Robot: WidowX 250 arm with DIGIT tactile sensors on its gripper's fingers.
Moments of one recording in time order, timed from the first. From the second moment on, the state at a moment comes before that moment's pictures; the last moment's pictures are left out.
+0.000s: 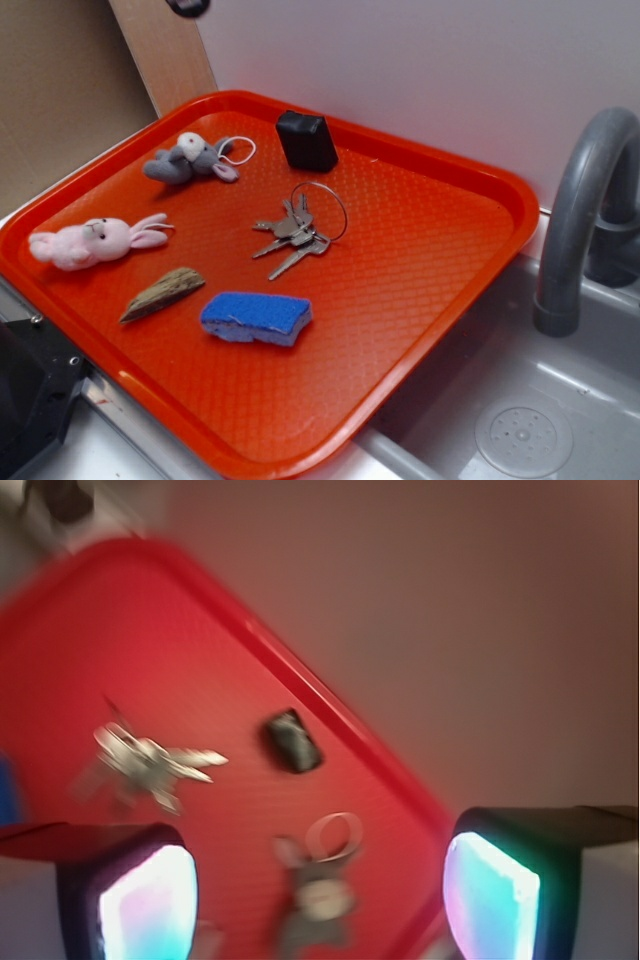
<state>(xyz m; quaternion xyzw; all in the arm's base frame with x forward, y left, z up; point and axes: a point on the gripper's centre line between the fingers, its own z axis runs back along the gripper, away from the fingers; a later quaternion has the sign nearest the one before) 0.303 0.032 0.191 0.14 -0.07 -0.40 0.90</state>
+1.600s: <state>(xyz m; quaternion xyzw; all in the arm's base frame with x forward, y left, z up) 0.330 0.017 0.073 0.10 -0.13 -0.46 0.87</state>
